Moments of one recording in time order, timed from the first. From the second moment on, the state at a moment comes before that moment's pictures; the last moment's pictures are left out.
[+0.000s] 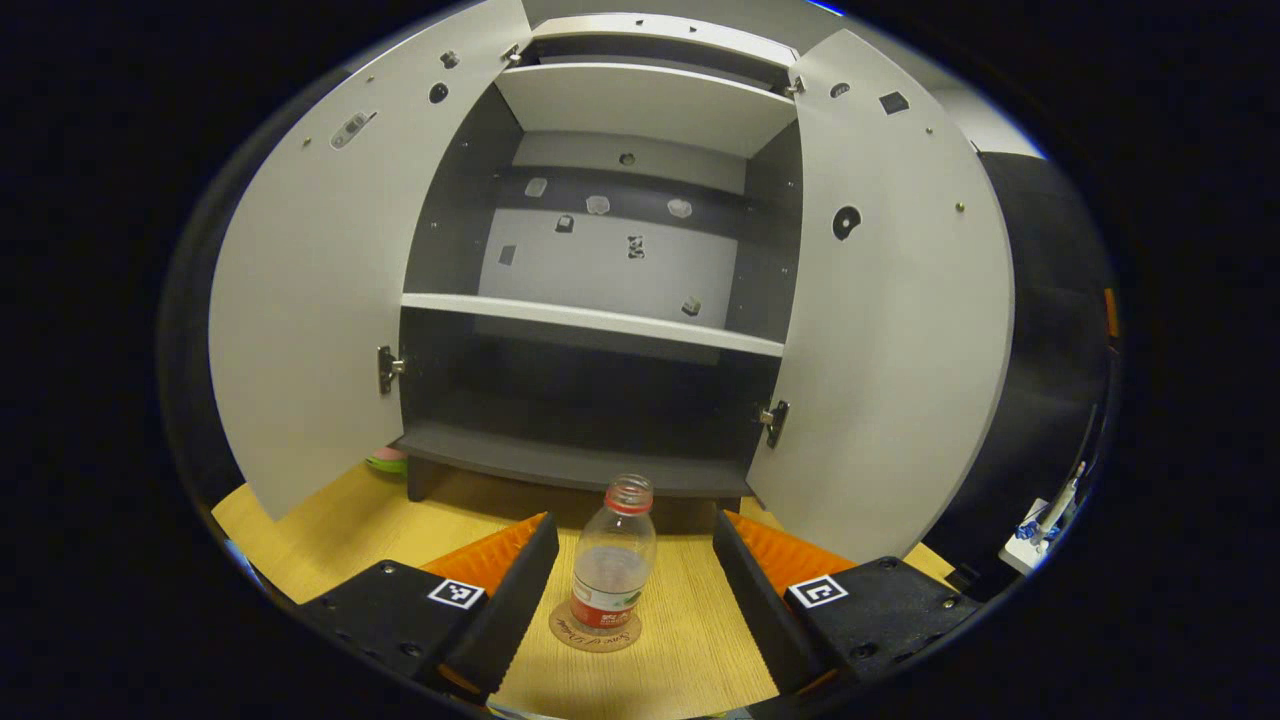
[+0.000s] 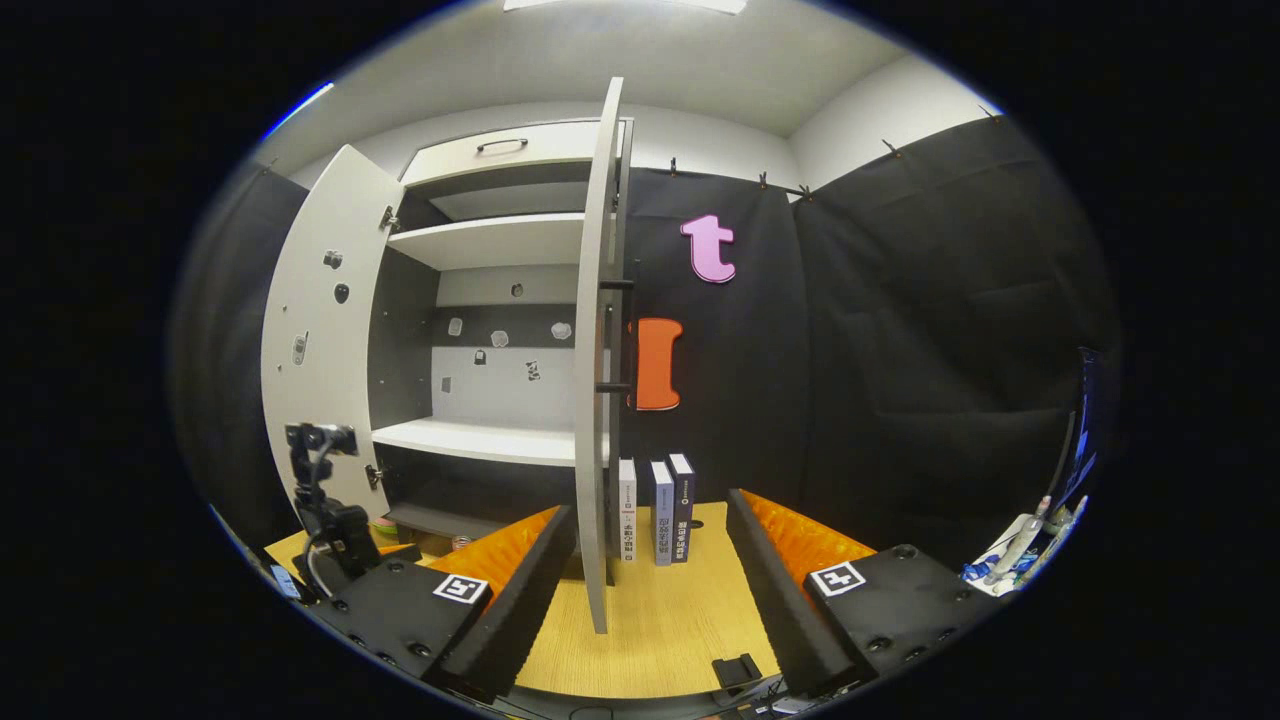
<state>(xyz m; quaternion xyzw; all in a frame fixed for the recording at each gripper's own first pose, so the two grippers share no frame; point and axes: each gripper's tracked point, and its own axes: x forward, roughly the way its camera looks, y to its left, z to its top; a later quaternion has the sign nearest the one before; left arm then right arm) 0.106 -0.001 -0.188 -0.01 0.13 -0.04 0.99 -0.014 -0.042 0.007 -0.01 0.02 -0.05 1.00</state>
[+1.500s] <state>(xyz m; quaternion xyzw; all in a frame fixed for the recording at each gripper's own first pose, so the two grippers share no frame) 0.143 0.000 -0.135 0.00 0.18 -0.07 0.98 -0.012 -0.031 -0.008 0.00 0.04 -0.04 1.00</state>
